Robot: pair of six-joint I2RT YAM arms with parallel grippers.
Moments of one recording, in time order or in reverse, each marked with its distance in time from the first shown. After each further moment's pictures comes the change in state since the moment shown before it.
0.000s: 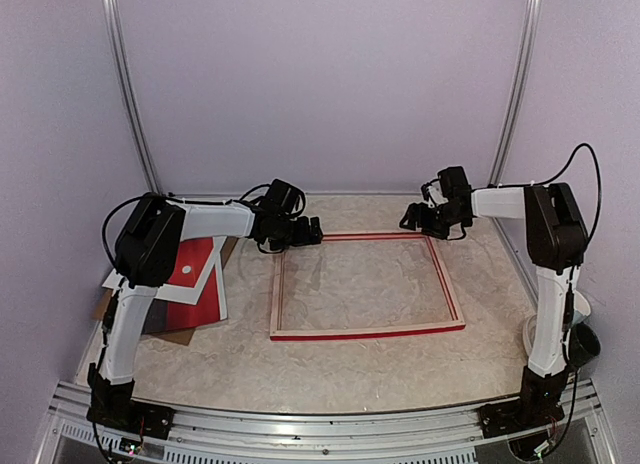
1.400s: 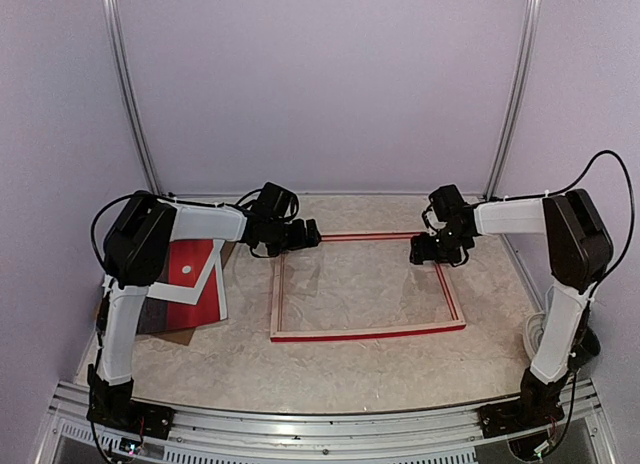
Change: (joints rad) left arm 0.008 -0.085 -0.147 0.085 0.074 -0.040; right arm 0.123 -0.229 -0.293 -0.136 0.327 -0.071
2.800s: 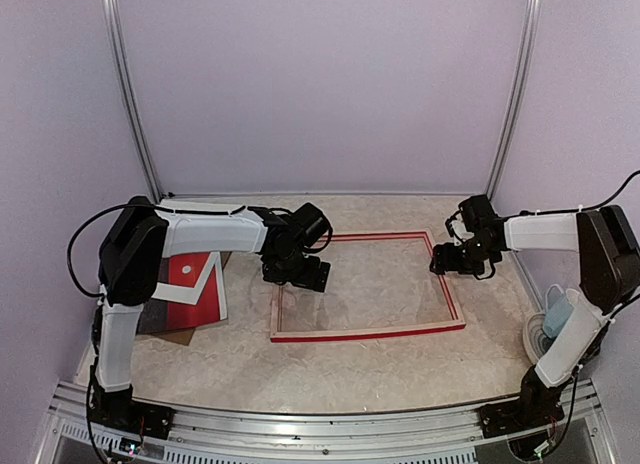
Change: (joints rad) left arm -0.227 -0.112 0.011 -0.523 -0.226 0.051; right arm -0.091 -0.227 -0.258 0.045 -0.067 -0.047
